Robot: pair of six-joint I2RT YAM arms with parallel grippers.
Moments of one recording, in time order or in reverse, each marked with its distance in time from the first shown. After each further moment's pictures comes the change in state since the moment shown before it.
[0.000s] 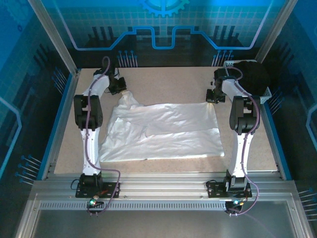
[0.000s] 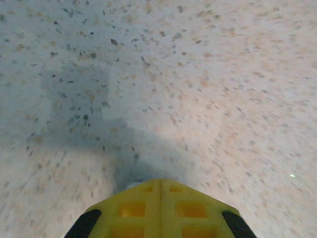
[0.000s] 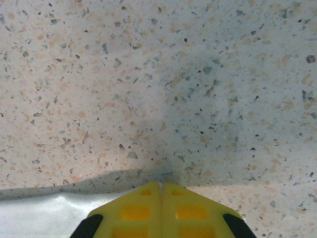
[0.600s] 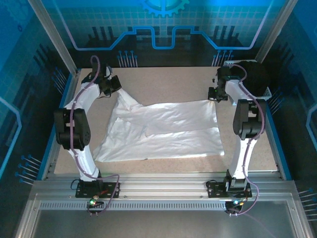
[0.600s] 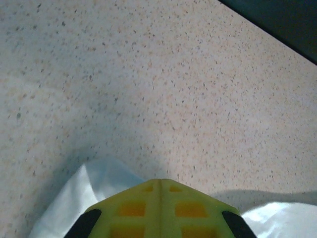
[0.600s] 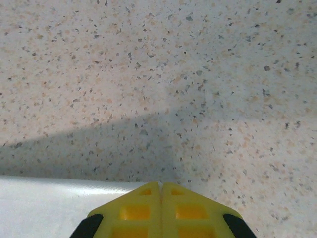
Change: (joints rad) left arm 0.000 -0.508 -0.526 0.240 0.000 -0.041; right arm -0.007 -0.164 -0.132 0.071 0.000 -0.044
